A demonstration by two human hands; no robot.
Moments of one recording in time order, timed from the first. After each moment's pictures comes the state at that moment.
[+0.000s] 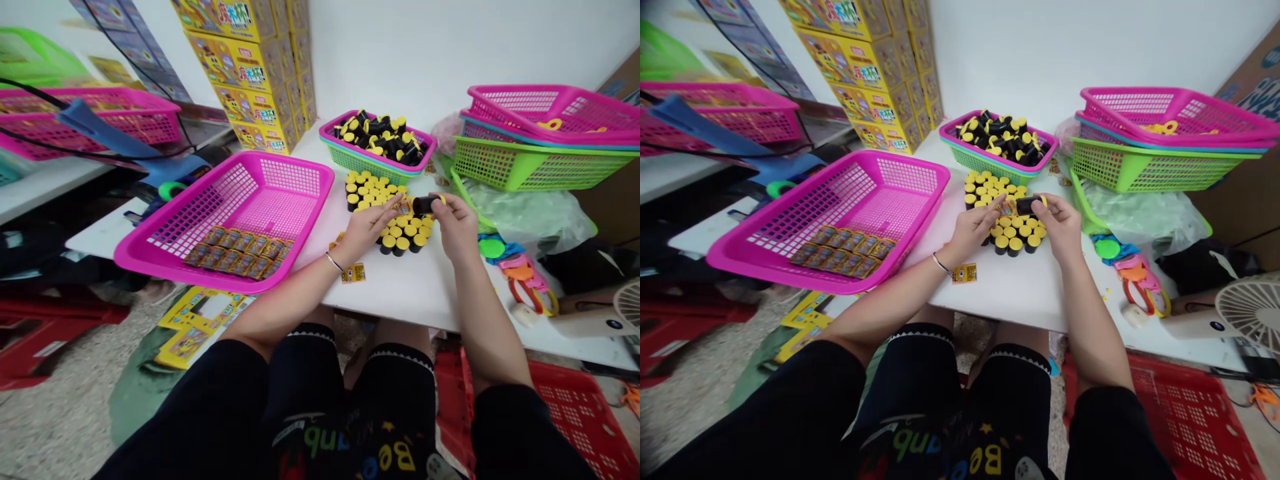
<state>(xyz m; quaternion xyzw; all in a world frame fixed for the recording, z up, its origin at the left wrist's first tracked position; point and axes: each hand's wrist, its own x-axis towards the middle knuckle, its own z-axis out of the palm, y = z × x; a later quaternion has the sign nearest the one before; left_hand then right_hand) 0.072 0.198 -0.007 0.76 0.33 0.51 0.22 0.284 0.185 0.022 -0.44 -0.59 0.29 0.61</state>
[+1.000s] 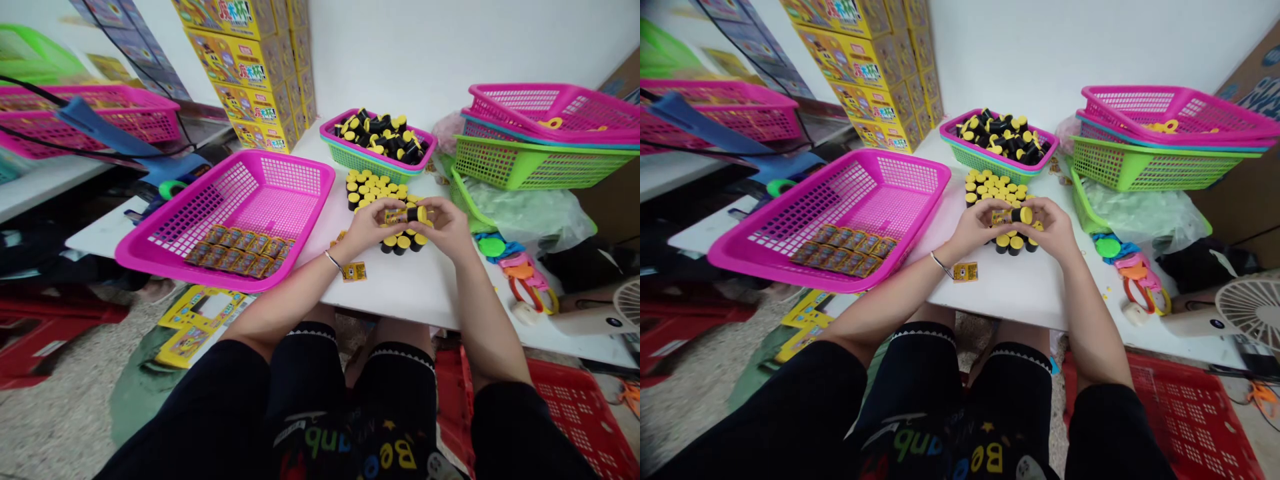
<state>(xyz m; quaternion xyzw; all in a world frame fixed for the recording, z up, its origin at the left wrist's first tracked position) 0.080 0.206 -0.016 0.71 0.26 0.54 0.37 0.276 0.174 0.021 -0.39 -0.70 0.27 0.54</state>
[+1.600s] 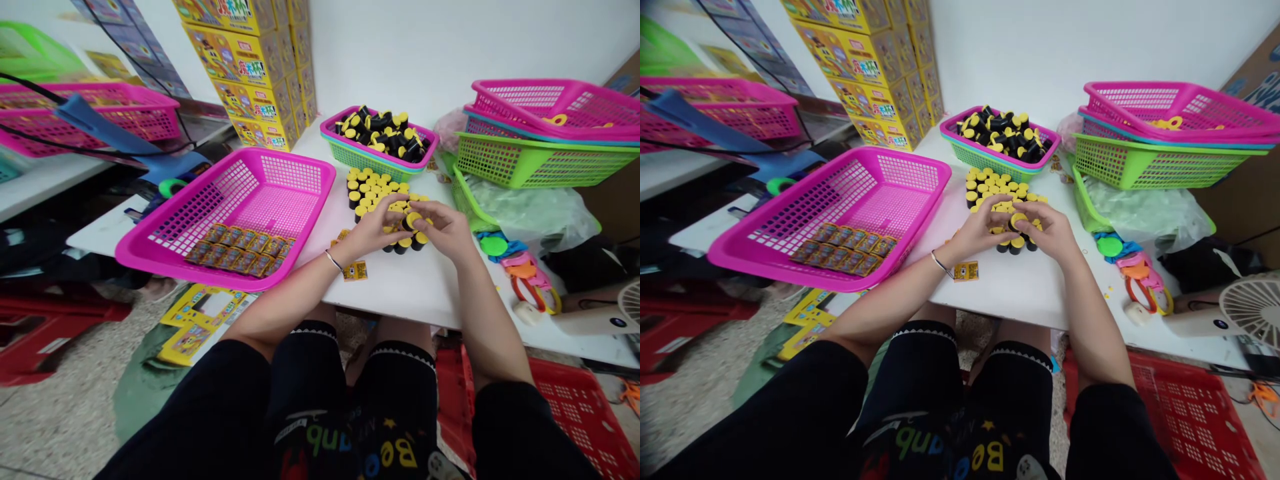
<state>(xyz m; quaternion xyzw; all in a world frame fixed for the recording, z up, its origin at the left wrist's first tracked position) 0.075 0.198 -0.013 0.76 0.18 0.46 0.43 0.277 0.168 0.026 -0.38 -0.75 0.24 0.48</state>
